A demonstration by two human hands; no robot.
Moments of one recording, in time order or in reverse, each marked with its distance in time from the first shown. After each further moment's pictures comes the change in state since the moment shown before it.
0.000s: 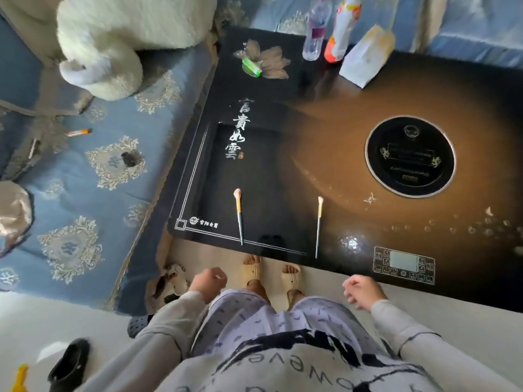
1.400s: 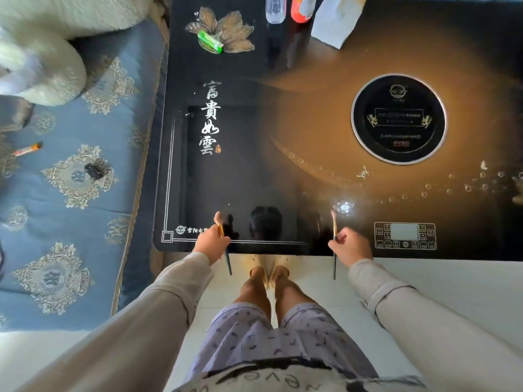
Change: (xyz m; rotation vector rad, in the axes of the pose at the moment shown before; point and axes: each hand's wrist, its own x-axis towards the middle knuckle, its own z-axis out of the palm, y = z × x) left_hand 0.066 0.070 -0.038 0.089 0.034 0.063; right_hand 0.030 -0.054 0.015 -0.015 0.267 -0.028
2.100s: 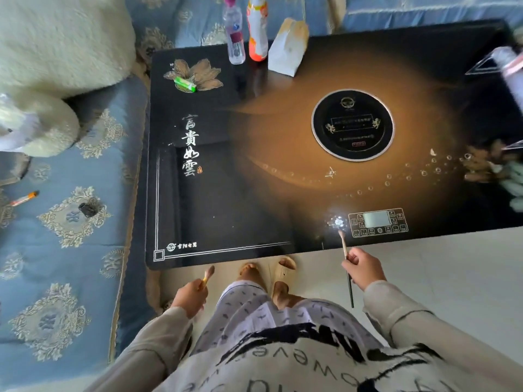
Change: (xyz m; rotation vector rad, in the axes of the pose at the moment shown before) left_hand -0.063 -0.064 0.026 0.121 -0.048 0.018; right_hand -0.061 0.080 -0.021 0.161 0.106 0.004
